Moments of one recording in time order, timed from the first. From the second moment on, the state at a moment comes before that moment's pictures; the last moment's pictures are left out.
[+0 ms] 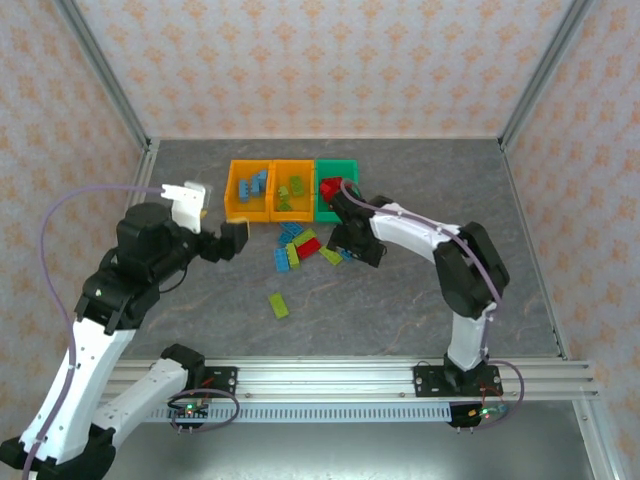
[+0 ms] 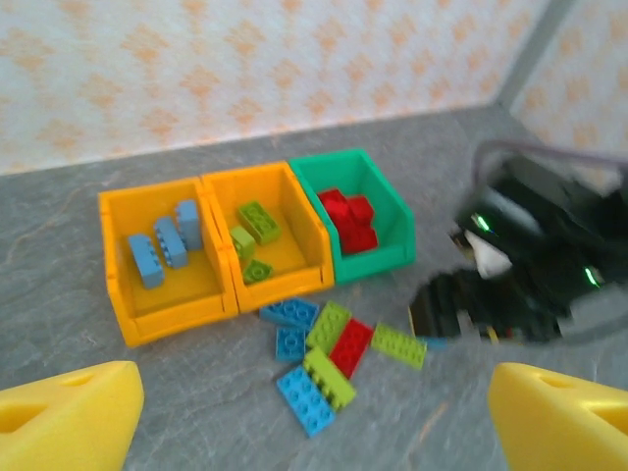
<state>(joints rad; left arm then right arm) -0.32 0.76 1.11 -0.79 0.10 -0.09 0.64 1.91 1.36 -0.82 0.01 0.98</state>
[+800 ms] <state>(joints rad) -0.32 0.64 0.79 -0.68 0.23 0.13 0.69 1.69 1.29 -0.67 0.14 0.93</state>
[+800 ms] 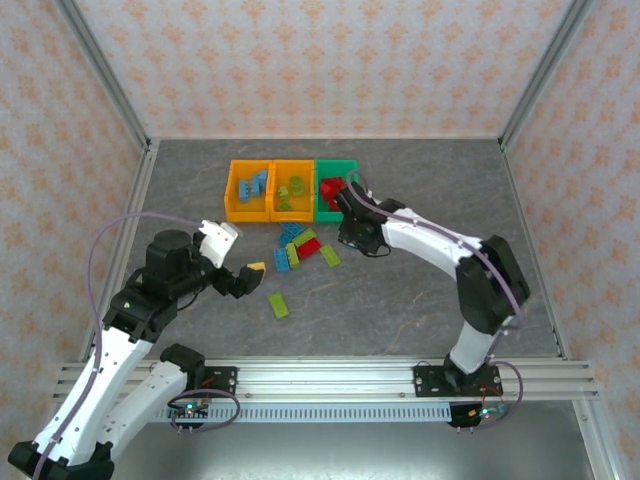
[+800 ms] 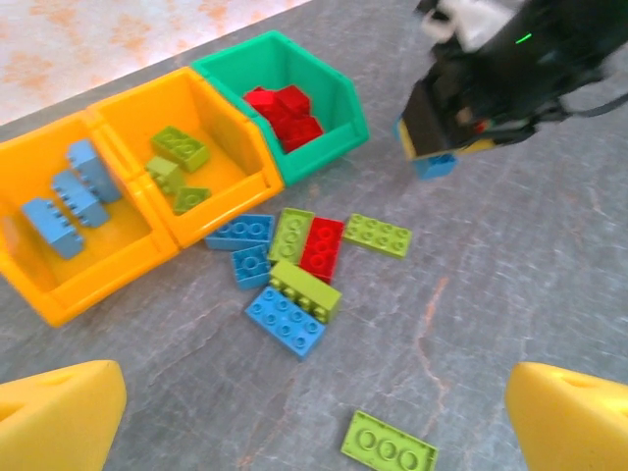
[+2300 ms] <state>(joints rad) -0.25 0.65 0.77 -0.65 -0.06 0.02 0.81 1.63 1.48 -0.54 0.06 0.50</state>
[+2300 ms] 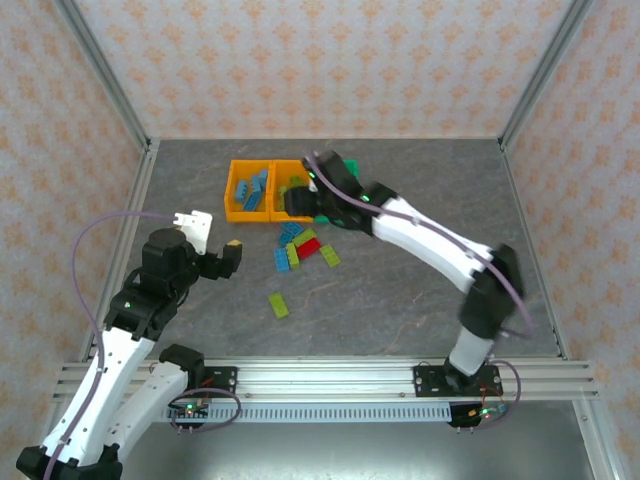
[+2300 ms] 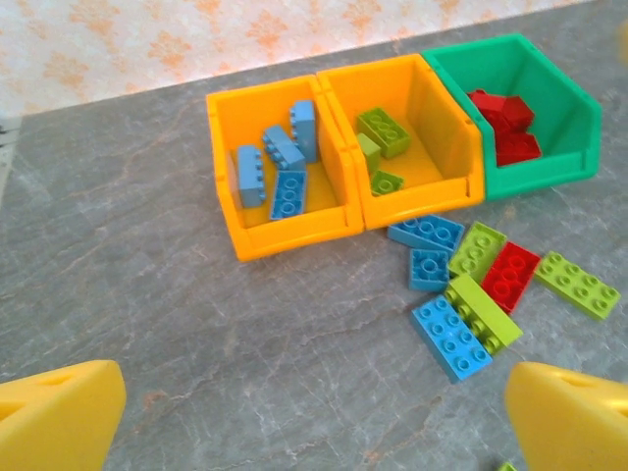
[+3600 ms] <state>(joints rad) -0.25 0.76 0.76 -0.67 0.31 0.14 0.82 1.90 1.24 -0.56 0.16 0.44</state>
